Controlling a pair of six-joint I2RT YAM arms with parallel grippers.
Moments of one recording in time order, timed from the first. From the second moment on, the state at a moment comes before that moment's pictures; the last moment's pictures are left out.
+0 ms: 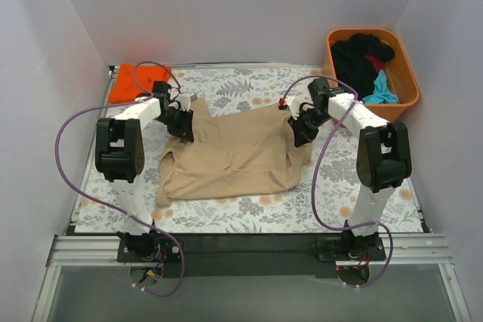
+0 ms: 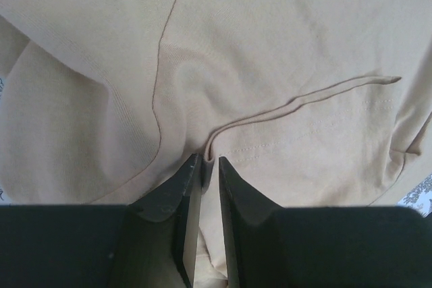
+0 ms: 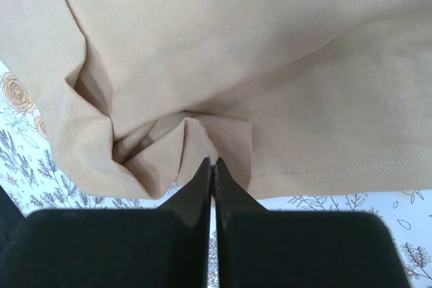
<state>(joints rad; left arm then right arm) -0.07 1.99 1.41 -0.71 0.52 0.26 0.26 1.86 1.41 -0.93 -0.55 -0.74</state>
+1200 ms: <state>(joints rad) 0.17 1.54 2.06 -0.66 0.67 -0.08 0.07 1.55 2.14 -0.94 -0.49 -0.58</state>
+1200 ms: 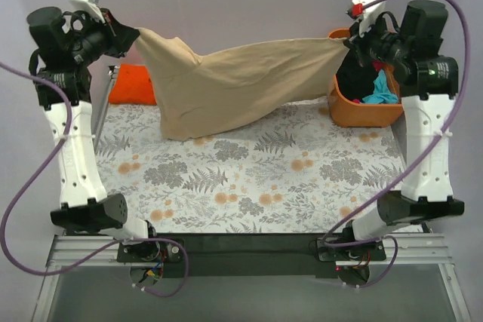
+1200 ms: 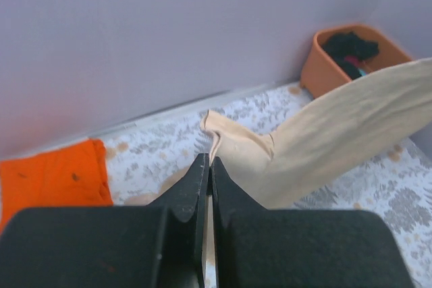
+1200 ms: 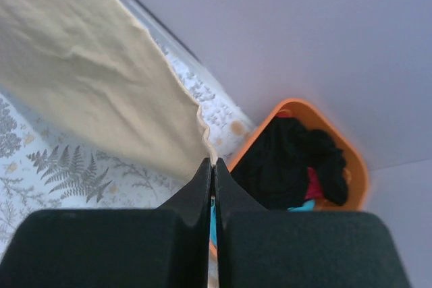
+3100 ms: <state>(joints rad) 0.14 2.22 1.87 -0.08 0.52 -0.08 0.13 2.13 1.83 -0.32 -0.32 -0.53</state>
